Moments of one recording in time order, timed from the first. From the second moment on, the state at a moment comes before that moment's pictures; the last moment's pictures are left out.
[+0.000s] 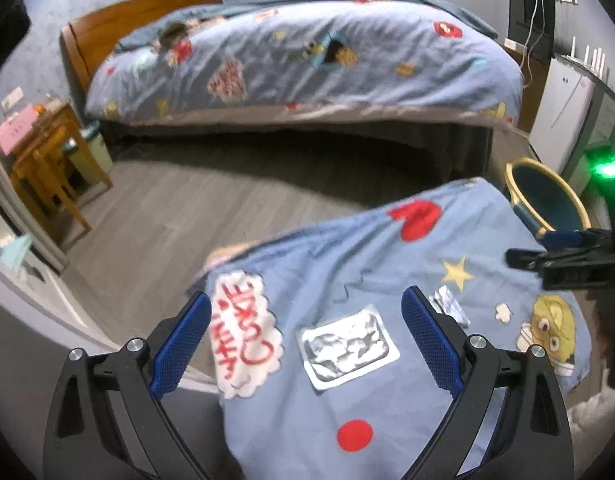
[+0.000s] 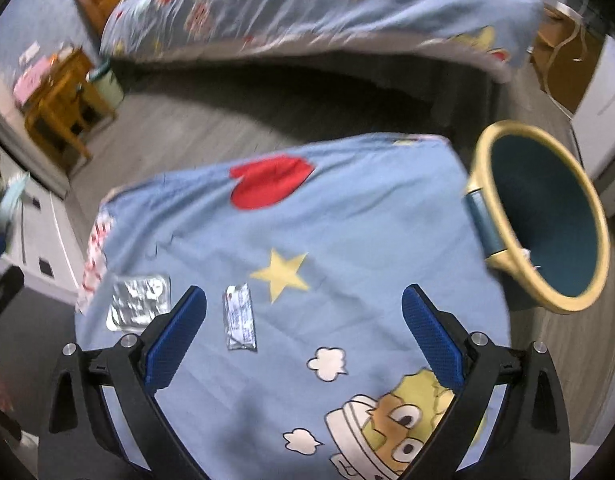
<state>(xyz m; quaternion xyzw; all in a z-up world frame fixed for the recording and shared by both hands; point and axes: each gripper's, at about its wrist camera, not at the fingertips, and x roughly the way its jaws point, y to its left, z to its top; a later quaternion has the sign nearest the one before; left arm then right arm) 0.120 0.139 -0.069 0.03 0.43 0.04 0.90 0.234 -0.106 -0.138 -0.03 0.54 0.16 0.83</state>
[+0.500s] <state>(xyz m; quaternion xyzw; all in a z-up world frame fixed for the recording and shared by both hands) 0.145 0.150 -0.099 -0.02 0.48 0.05 0.88 0.225 -0.053 -0.202 -0.12 0.58 0.24 0.77</state>
